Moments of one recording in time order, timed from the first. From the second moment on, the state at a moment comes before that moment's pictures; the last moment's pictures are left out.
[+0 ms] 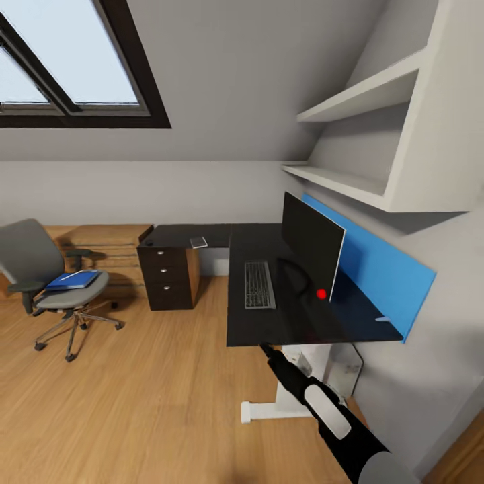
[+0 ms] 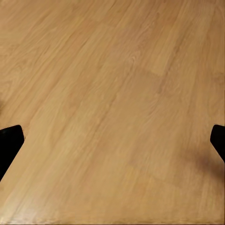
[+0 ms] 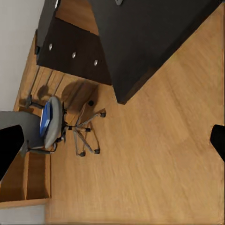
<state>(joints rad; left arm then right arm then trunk) 0.23 0.01 0.23 -0.98 0.26 -0.20 0.05 -0.52 0.00 0.41 -0.78 -1.30 0.13 0.01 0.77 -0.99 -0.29</state>
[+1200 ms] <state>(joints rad) 0.23 0.00 0.23 -0.94 0.26 -0.19 0.05 -0.41 0.17 0.45 0.01 -0.39 -0.48 0.01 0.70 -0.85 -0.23</state>
